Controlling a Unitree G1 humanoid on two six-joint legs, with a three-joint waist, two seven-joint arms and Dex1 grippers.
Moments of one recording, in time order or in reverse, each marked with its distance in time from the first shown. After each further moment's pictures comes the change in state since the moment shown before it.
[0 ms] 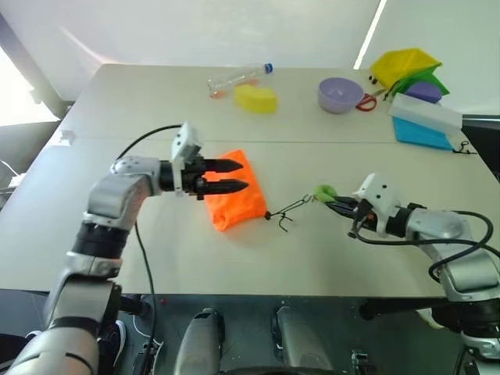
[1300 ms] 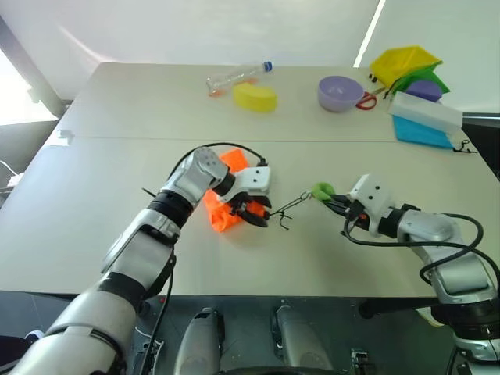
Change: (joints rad) left arm -0.257 -0.207 -0.295 0.525 0.523 -0.456 -0.210; right arm 0.009 0.036 0.021 -0.026 -0.039 -0.005 -0.067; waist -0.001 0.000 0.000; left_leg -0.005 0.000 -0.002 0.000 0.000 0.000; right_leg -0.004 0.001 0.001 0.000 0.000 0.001
